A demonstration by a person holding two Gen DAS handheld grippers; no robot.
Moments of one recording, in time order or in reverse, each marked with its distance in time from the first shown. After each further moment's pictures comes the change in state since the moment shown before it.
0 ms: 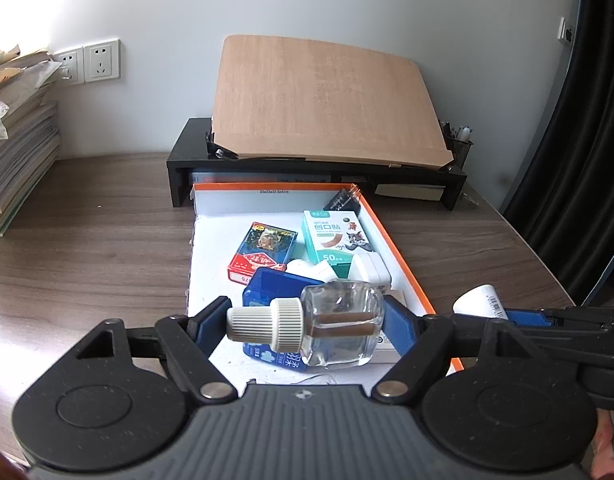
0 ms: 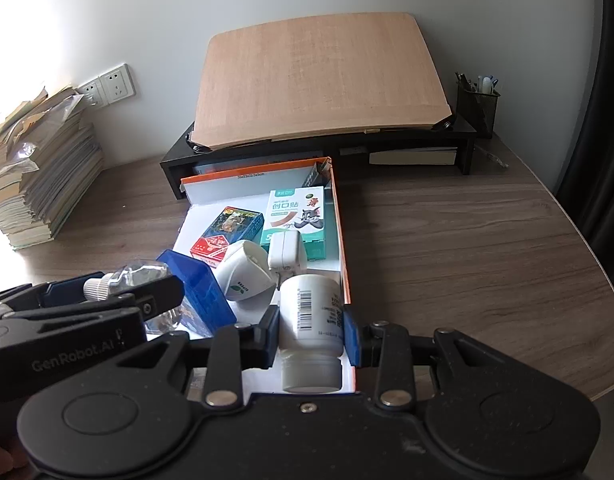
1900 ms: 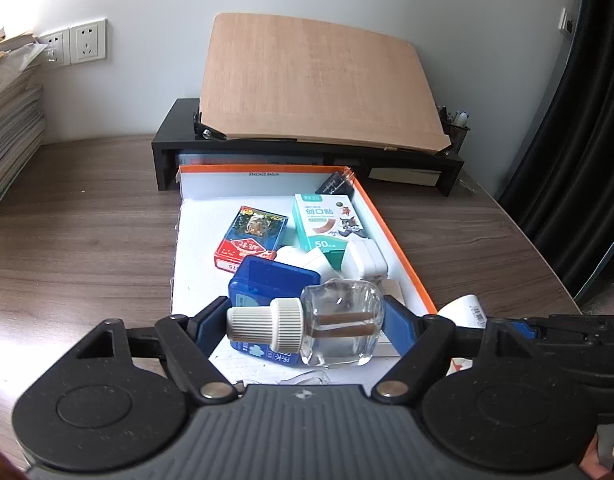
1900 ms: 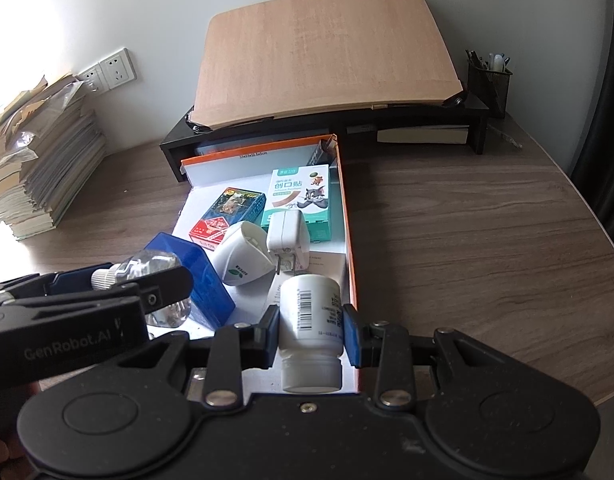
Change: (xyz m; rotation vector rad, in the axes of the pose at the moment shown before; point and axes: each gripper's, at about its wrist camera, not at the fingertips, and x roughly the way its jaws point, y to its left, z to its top) left arm 0.017 0.004 0.003 -0.003 0.055 -0.035; right arm 0.021 -0.008 -0.002 0.008 0.059 0.031
